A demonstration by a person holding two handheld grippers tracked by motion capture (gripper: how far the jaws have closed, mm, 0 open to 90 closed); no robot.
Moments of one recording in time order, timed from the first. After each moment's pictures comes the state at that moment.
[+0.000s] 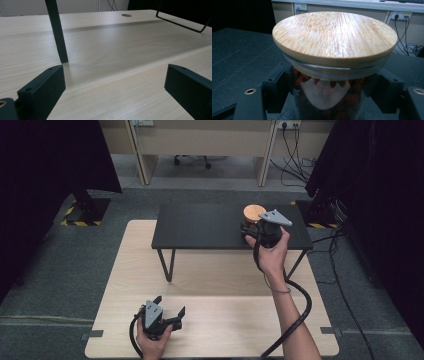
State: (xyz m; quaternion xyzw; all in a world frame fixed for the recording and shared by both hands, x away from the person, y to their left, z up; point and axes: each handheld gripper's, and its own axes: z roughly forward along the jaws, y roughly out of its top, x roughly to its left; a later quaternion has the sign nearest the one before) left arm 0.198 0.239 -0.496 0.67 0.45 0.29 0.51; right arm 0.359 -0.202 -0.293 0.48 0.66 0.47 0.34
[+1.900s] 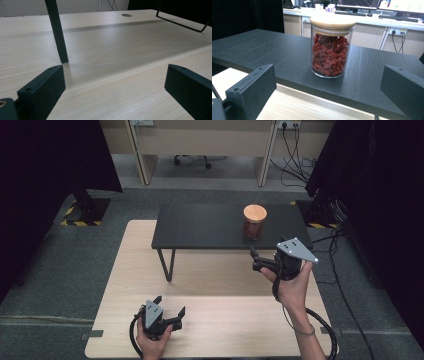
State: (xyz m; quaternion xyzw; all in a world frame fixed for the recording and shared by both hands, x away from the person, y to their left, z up) left arm 0.198 0.238 -0.496 0.67 0.45 0.29 0.51; right arm 0.256 -0.240 -0.308 0.43 0.65 0.50 0.37
